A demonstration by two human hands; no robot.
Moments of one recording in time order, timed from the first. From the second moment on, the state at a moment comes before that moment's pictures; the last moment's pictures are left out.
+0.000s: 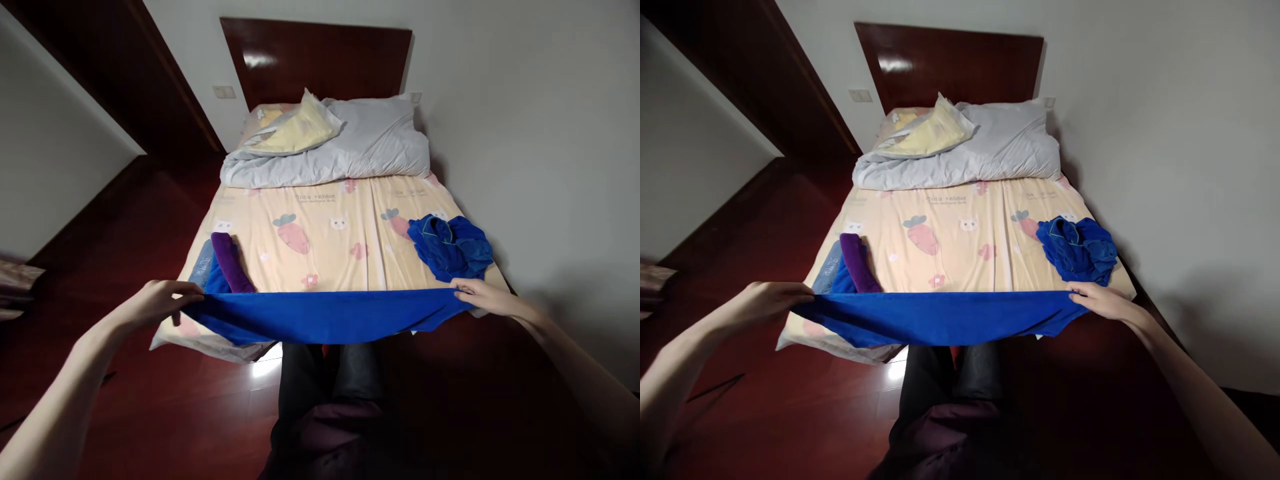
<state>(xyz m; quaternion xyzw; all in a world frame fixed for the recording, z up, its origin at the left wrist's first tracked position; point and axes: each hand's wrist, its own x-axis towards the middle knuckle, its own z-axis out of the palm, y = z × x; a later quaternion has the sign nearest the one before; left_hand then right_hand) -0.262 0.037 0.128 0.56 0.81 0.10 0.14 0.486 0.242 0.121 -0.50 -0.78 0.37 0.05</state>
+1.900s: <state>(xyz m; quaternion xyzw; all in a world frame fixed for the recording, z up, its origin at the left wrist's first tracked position) -0.204 0.082 -0.145 0.63 0.76 0.14 0.04 0.455 0.270 -0.154 -0.56 -0.82 0.04 0.13</state>
